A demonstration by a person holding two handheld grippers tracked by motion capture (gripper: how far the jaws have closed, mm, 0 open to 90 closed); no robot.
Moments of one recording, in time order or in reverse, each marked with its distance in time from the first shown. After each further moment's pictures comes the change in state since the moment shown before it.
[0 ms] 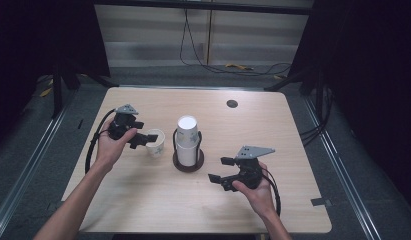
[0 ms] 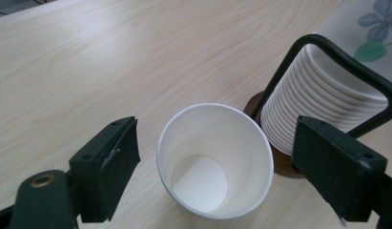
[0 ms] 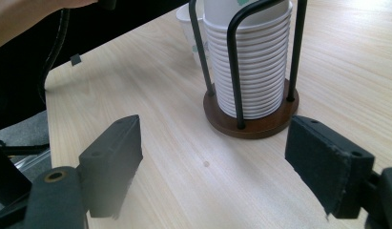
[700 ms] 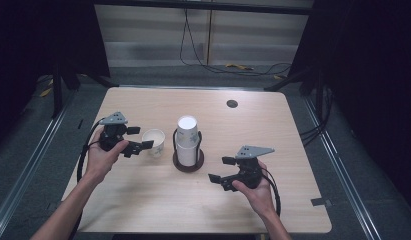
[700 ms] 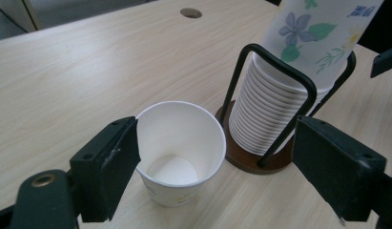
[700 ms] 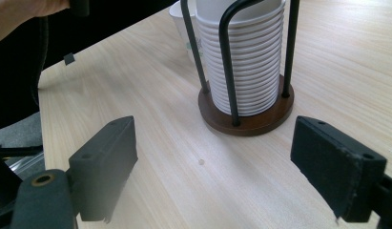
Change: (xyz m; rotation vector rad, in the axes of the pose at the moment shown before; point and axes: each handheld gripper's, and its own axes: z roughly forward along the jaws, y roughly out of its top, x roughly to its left) left arm -0.019 -0.025 -0.027 -0.135 -0.042 0.004; right arm -0.002 -0.001 0.002 0.008 -0.015 0.011
